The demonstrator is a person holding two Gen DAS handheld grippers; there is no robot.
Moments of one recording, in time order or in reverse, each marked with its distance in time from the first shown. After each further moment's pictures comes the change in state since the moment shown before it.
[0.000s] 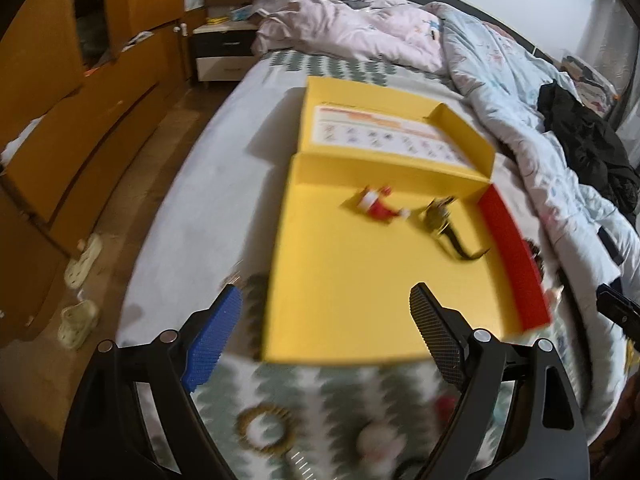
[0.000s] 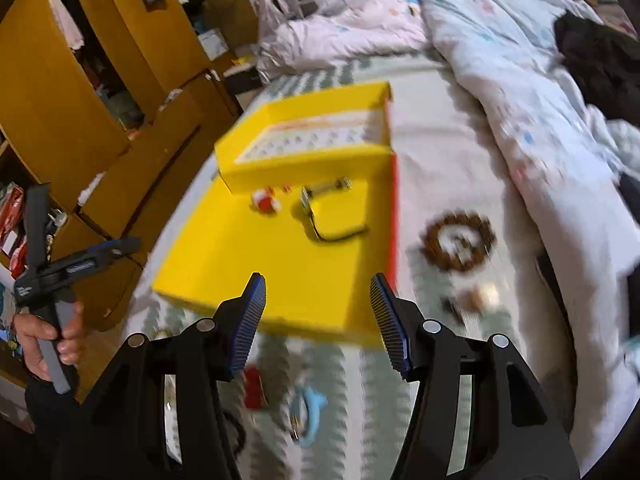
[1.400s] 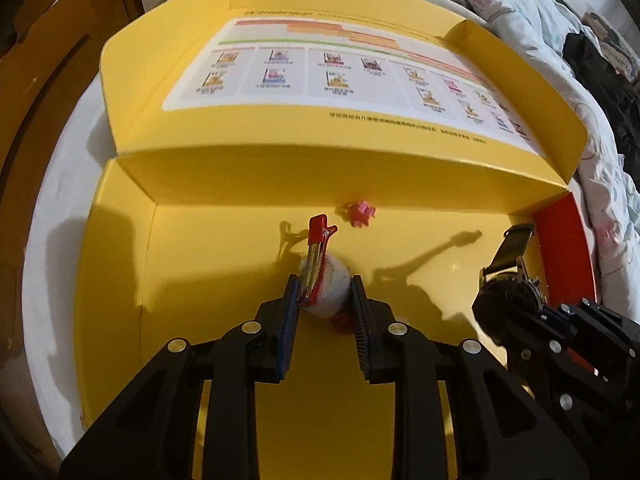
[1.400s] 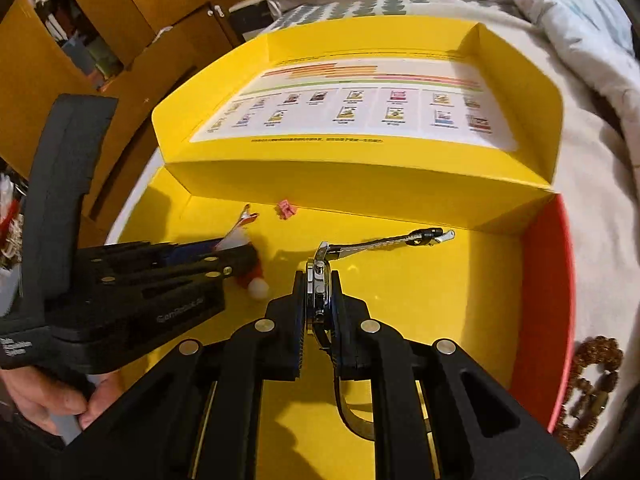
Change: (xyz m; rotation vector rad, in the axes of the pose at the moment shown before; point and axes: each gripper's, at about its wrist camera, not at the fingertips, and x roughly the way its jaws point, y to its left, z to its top) left arm 0.210 -0.066 0.083 0.037 0.294 -0.071; right arm 0.243 0.020 0.104 -0.091 0.200 0.041
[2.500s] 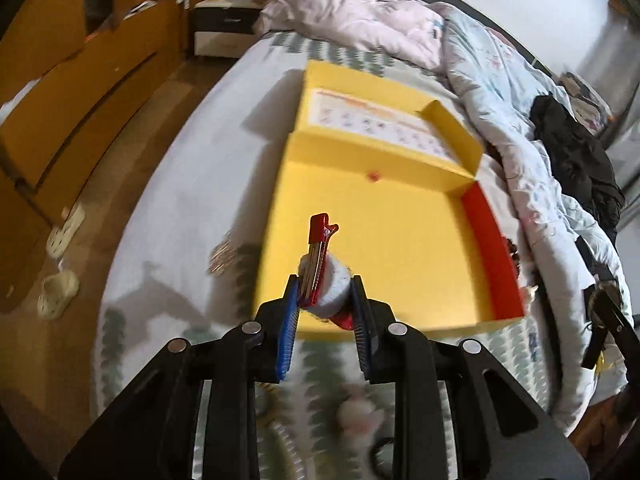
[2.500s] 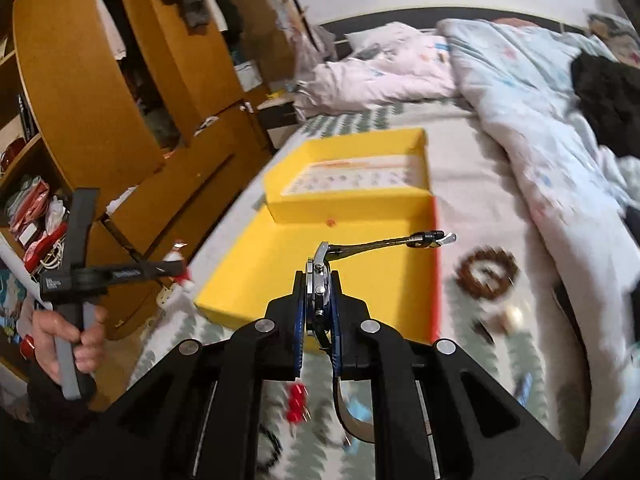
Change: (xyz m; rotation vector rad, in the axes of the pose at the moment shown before) left arm -0.173 0.048 -0.134 -0.090 -0.233 -0.042; right arm -0.244 0.054 -0.143 -0.019 -0.374 0.014
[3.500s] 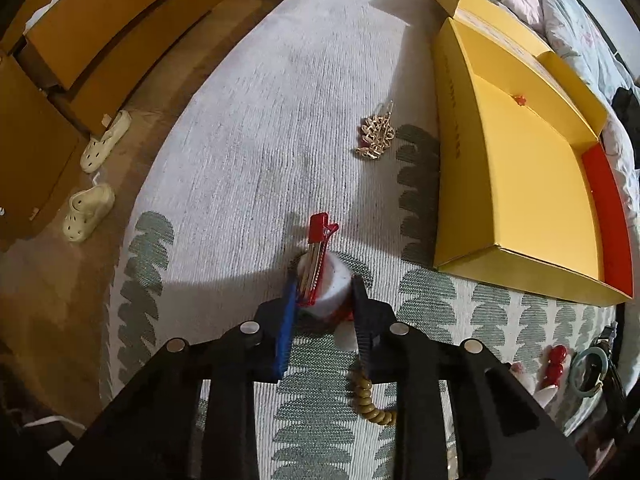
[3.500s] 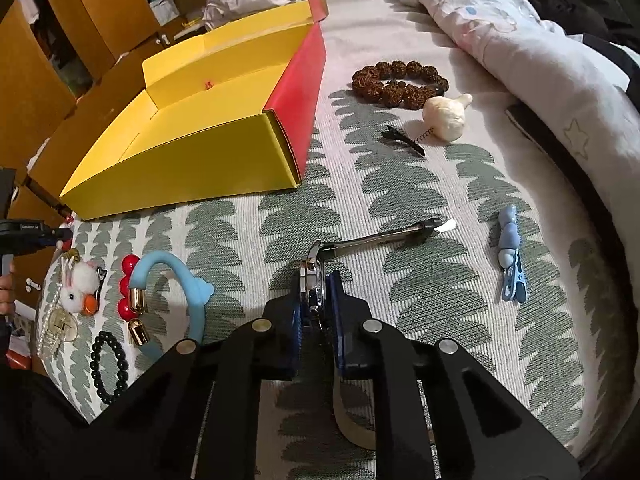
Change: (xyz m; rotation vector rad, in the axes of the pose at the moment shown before) left arm 0.074 0.104 -0.062 -0.164 0.242 0.179; right arm 0.060 -0.102 -0.149 0.140 0.265 -0.220
